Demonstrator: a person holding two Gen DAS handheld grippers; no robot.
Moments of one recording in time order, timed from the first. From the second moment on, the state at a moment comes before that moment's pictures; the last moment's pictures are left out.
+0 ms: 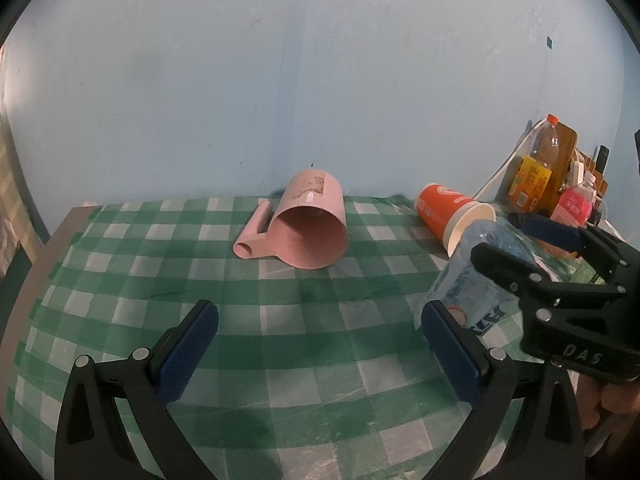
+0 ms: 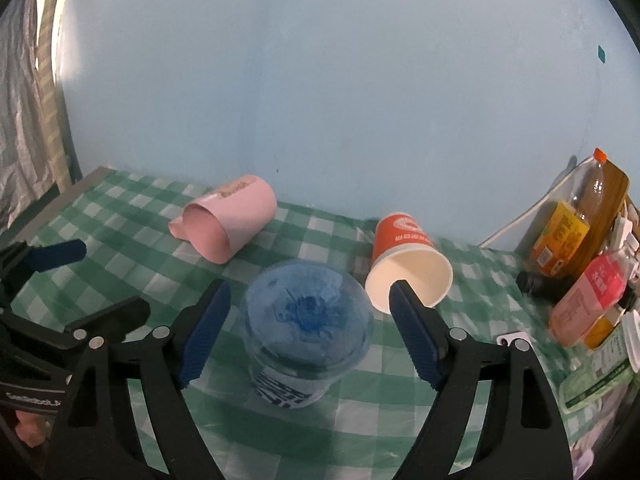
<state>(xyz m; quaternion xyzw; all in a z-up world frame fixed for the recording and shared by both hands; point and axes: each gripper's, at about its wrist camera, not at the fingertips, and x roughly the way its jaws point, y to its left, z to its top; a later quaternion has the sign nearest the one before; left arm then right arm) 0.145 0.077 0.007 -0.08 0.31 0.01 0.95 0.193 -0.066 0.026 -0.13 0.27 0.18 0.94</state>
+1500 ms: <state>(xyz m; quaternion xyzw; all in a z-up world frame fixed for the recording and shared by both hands) 0.017 0.012 0.027 -0.01 0.17 -0.03 0.99 0.053 -0.178 0.018 -0.03 0.17 0.14 0.97</state>
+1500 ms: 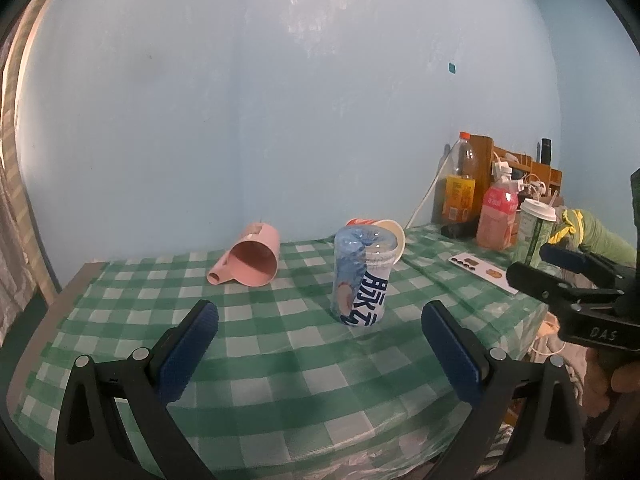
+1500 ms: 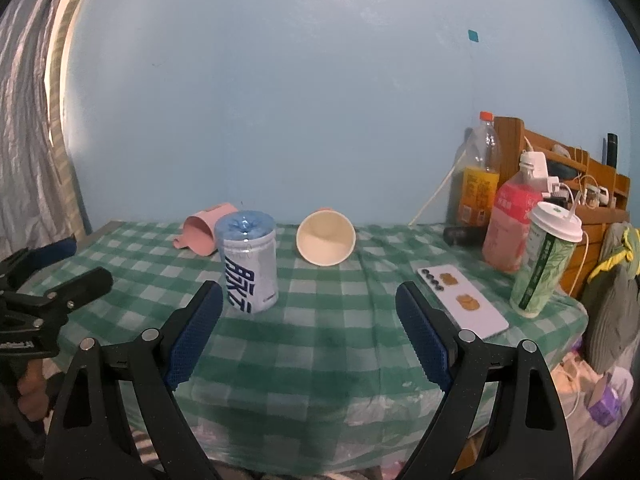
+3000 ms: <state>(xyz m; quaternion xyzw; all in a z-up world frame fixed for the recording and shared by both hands) 0.010 0.016 0.022 -0.02 0.17 -0.03 0.98 0.062 -0.168 0.011 -0.04 0.19 0.15 0.97</state>
